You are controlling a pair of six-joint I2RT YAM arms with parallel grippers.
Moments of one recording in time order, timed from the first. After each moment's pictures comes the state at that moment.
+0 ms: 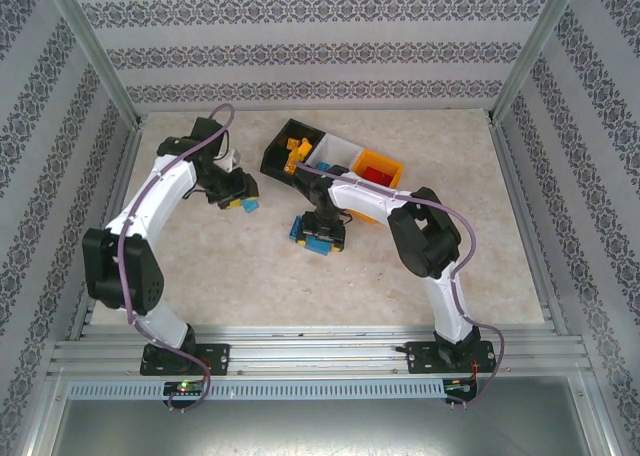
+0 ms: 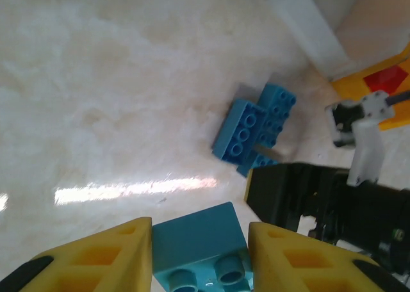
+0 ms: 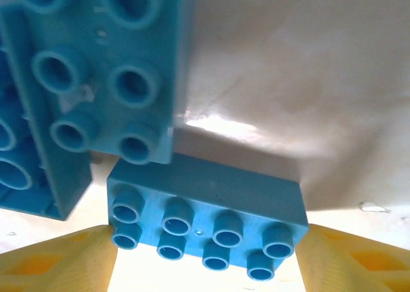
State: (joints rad) left arm -0.15 1.68 1.50 -1.09 0.40 -0.43; right arm 0.70 2.14 1.62 -1.04 -0.24 0.90
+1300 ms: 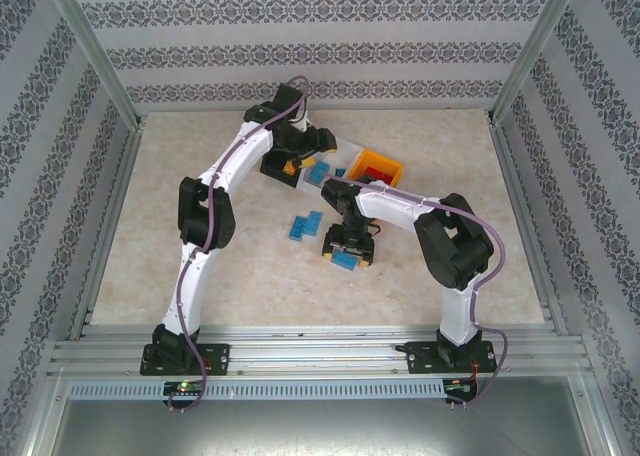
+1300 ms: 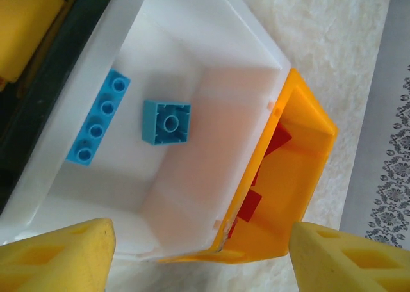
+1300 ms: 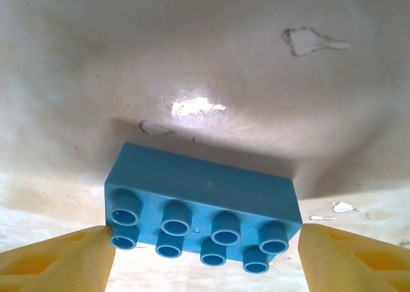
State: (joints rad) left arm -0.36 2.38 2.33 -0.97 0.51 -0.67; right arm 0.63 1.94 1.34 -1.04 -0.24 0.86
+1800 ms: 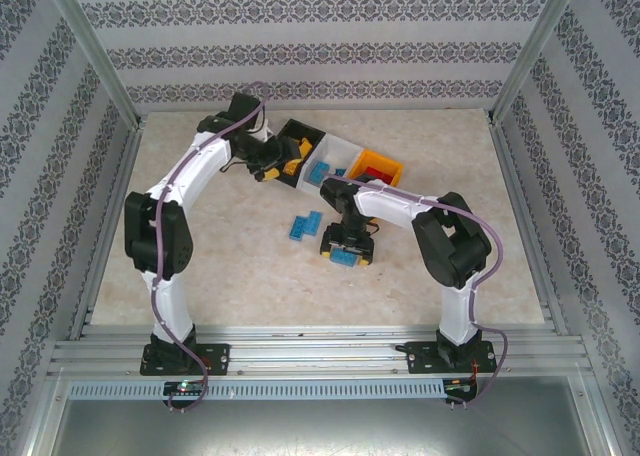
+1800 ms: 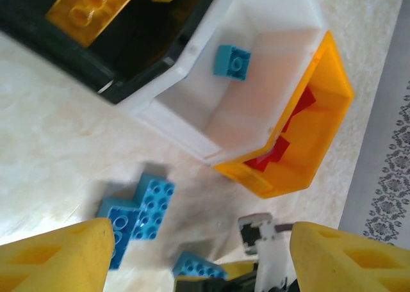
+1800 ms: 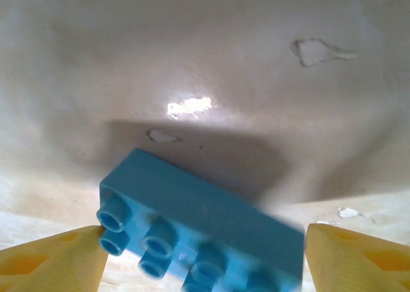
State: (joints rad) left arm -0.25 1.93 1.75 -0.89 0.50 -0.65; right arm 0.64 1.96 1.36 -1.04 -0.23 0.87
